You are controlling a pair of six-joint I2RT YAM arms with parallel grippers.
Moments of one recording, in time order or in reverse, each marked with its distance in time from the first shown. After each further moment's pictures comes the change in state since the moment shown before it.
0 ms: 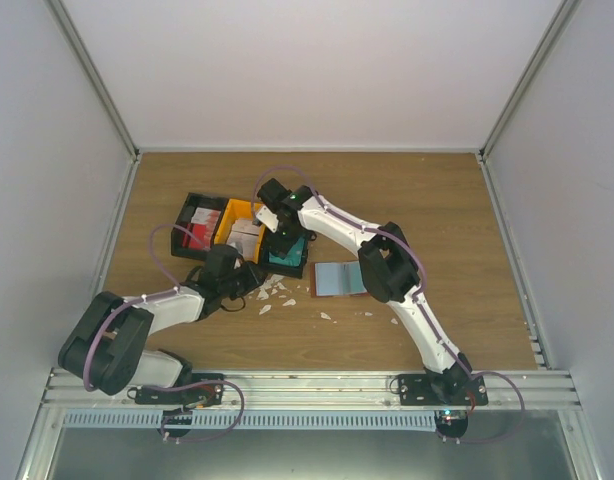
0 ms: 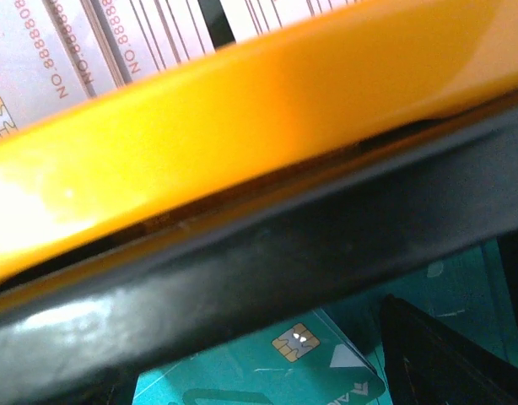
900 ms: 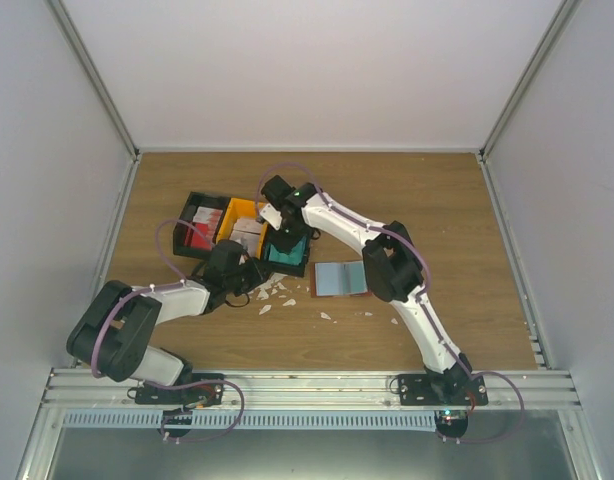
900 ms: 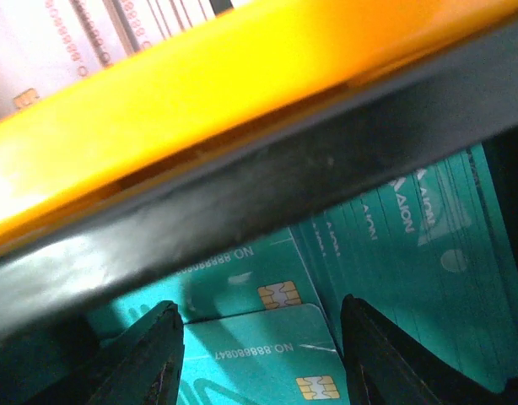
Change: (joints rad) left arm -0.010 0.076 0.052 0.022 0.001 0.000; right arm -0.009 -0.018 -0.007 -0.025 -0.035 0.031
